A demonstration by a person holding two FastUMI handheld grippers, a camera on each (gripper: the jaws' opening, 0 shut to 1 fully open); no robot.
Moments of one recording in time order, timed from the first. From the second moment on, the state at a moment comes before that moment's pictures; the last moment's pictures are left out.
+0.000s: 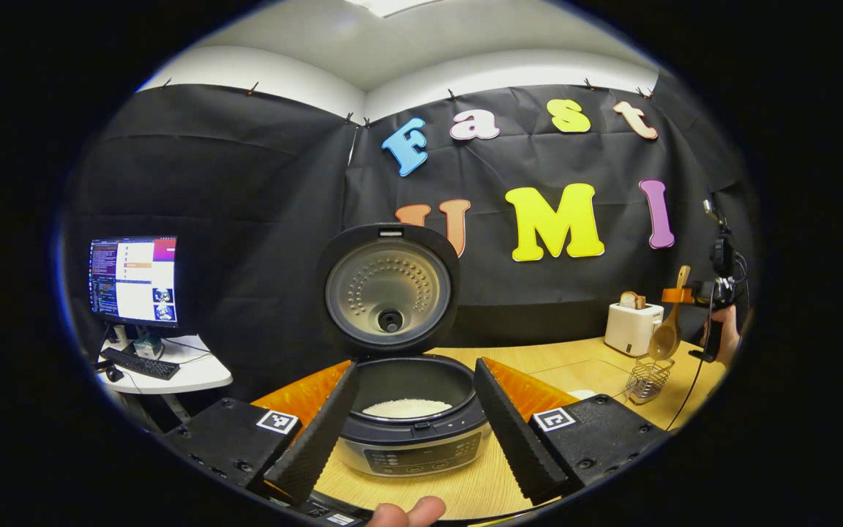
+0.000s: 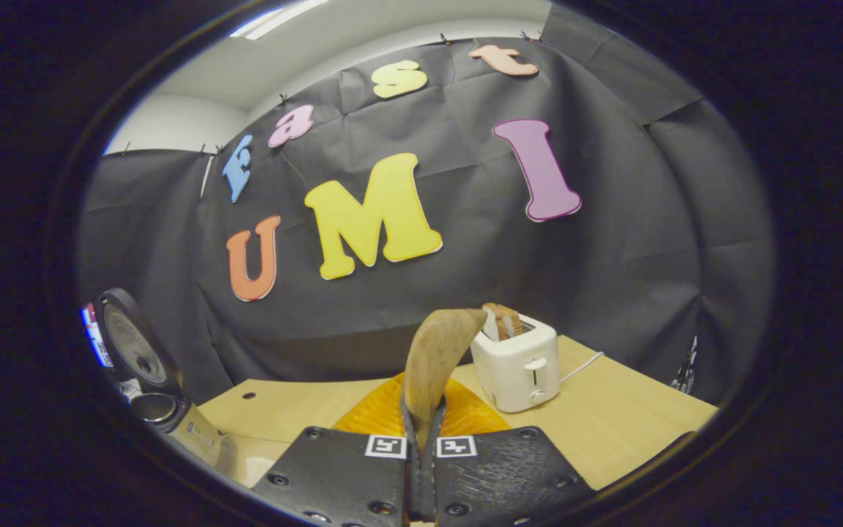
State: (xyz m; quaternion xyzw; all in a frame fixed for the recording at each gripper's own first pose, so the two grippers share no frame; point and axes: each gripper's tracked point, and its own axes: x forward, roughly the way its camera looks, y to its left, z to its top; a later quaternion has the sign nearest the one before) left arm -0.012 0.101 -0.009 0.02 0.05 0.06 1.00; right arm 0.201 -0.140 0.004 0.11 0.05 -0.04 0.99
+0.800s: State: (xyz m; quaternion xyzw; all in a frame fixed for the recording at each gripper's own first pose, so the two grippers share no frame) left arm -0.012 0.090 -0.012 0.02 0.06 0.05 1.00; right arm 0.205 -0.147 -0.077 0.13 0.07 -0.08 0.99
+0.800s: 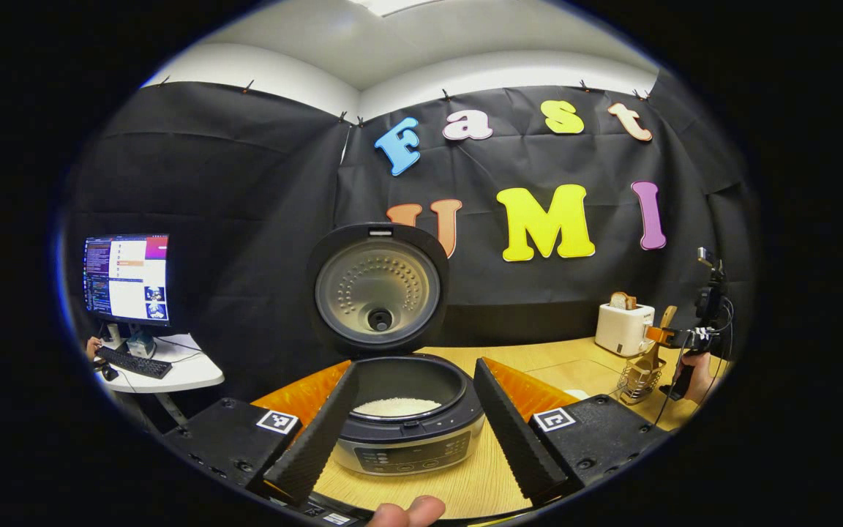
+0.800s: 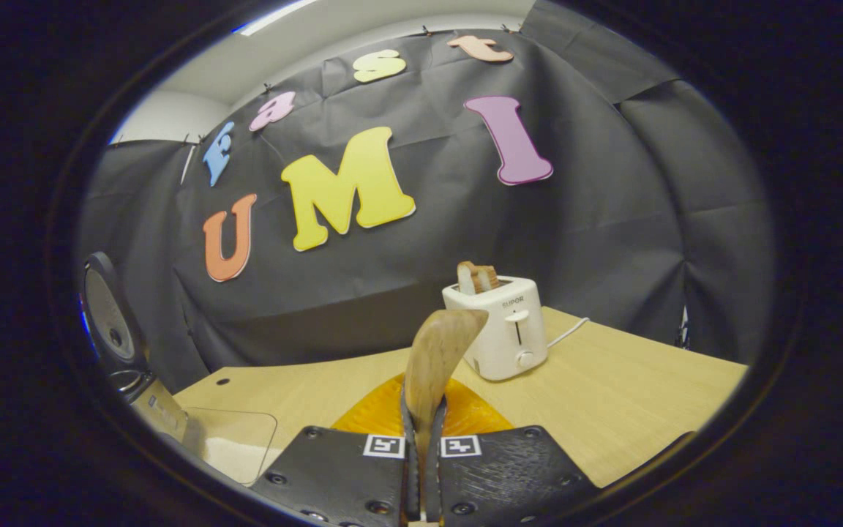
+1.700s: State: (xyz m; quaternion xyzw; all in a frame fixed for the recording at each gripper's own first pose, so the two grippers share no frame) left arm -0.012 0.056 0.002 0.03 0.04 0.04 1.00; right arm 0.133 -0.166 -0.083 0.13 0.10 -0.05 0.98
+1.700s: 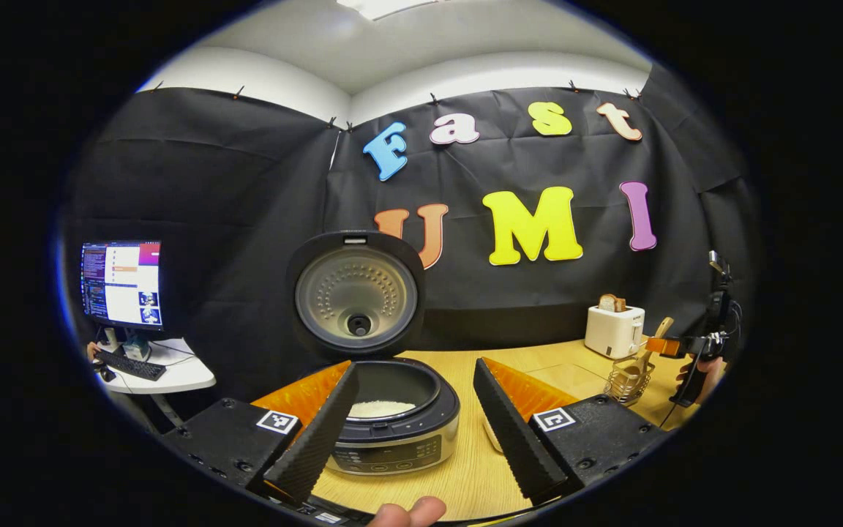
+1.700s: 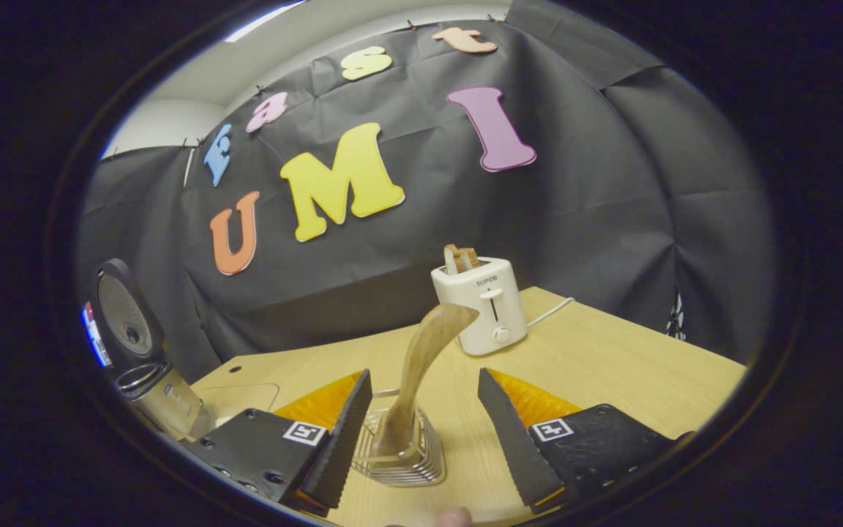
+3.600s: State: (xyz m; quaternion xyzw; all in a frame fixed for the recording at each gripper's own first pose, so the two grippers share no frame) left arm 0.226 0.187 0.132 -0.05 0.20 0.13 0.97; right arm 0.000 -0.132 -0.048 -0.07 0.05 0.04 1.00
